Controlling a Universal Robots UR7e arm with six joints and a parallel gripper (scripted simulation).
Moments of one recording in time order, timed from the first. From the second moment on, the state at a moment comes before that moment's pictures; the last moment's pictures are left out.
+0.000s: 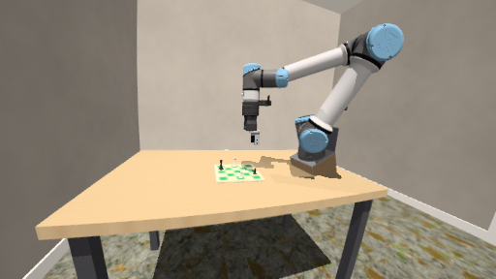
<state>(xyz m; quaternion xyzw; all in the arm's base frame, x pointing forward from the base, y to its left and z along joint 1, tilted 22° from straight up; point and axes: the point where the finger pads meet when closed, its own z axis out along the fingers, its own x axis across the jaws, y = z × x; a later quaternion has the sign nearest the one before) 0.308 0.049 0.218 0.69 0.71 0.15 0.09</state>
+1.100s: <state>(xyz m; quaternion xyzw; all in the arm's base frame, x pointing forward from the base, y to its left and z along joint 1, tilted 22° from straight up) 0.302 0.052 0.201 0.68 0.71 0.16 0.11</state>
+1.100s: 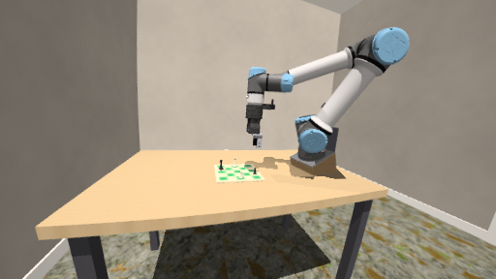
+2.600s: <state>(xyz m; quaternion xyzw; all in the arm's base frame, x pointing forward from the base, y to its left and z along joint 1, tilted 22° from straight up) 0.316 0.054 0.159 0.68 0.71 0.16 0.11</state>
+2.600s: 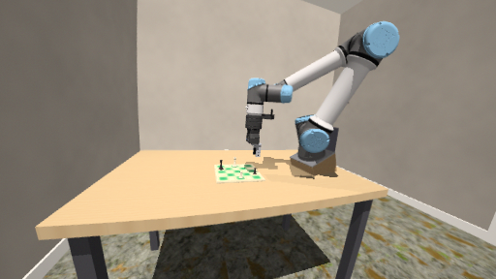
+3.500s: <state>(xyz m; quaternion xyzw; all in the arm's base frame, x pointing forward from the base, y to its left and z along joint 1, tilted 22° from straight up) 0.323 0.056 0.142 0.68 0.71 0.16 0.11</state>
